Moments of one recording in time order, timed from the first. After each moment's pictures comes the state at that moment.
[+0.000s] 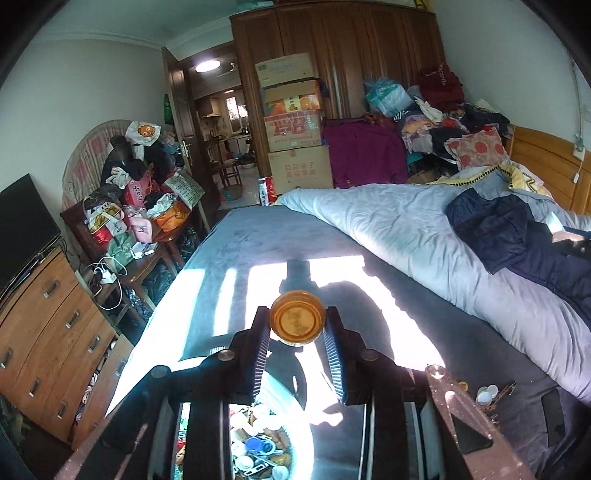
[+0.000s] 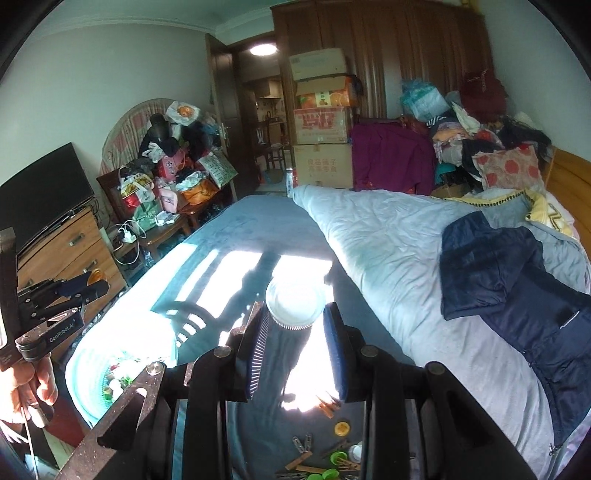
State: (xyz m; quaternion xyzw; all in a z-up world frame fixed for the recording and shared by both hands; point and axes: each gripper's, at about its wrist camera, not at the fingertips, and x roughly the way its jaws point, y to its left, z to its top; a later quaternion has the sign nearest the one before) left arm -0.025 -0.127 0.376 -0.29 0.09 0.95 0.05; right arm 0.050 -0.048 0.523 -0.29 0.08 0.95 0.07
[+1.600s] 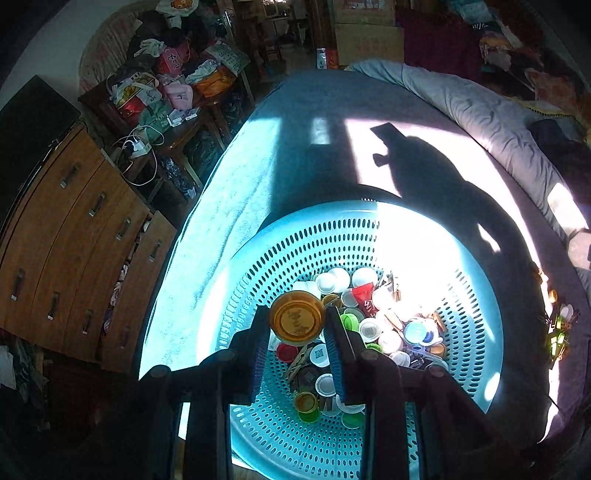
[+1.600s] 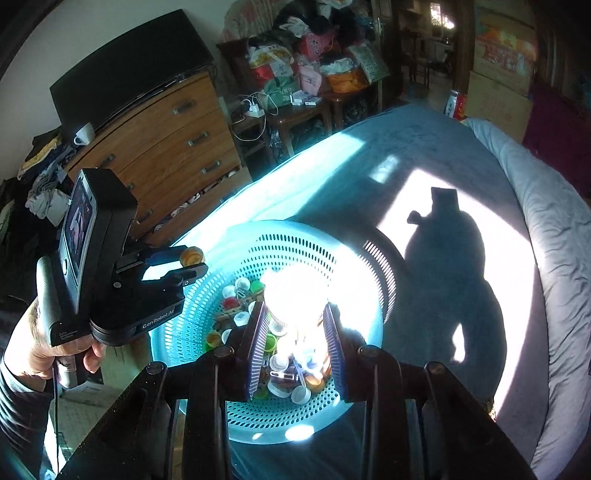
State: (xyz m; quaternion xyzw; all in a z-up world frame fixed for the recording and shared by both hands) left arm -0.087 -0.367 0.239 -0.51 0.08 0.85 -0.01; right arm -0.140 -0.331 0.442 -0.47 0.00 0.86 -0.18
